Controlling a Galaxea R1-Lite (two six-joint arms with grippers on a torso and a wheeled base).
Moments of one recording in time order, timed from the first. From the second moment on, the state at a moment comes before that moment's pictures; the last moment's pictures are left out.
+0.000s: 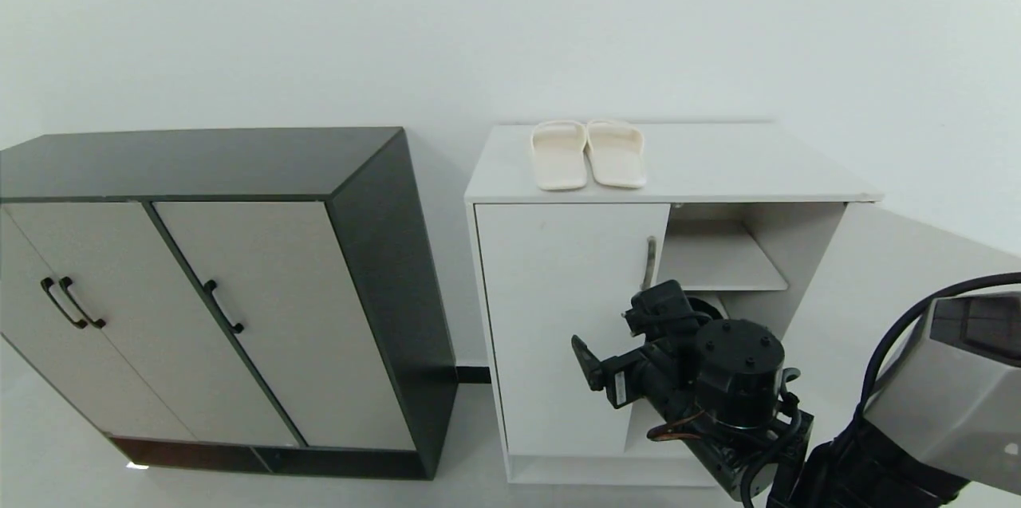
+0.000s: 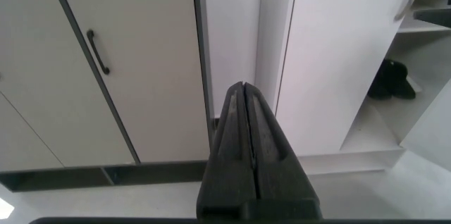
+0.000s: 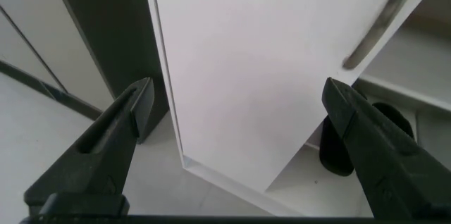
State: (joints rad) left arm 0.00 0.00 0.00 0.00 -0.03 0.03; right arm 0.80 2.08 -0.62 -1.36 -0.39 -0.03
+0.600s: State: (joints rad) left arm 0.00 0.00 0.00 0.00 -0.03 0.03; right arm 0.78 2.08 -0.62 -1.36 -0.39 -0.03
